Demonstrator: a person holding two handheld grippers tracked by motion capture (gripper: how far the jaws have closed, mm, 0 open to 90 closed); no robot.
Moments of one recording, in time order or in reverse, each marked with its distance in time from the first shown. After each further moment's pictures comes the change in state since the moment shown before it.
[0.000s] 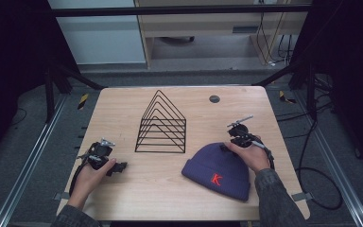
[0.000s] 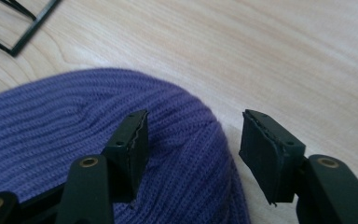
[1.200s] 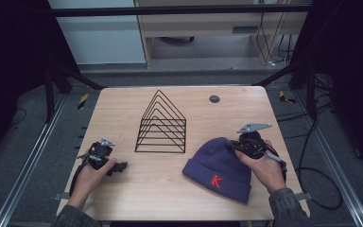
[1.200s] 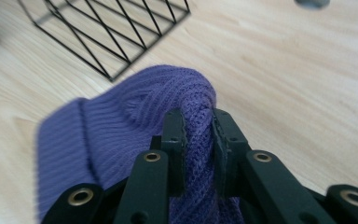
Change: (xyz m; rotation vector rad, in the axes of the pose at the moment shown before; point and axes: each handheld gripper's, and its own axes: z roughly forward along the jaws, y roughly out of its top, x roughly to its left) left arm -0.001 0.000 0.001 -0.007 0.000 -0.001; right arm 0.029 -0.026 -0.078 -0.259 0.056 -0.117
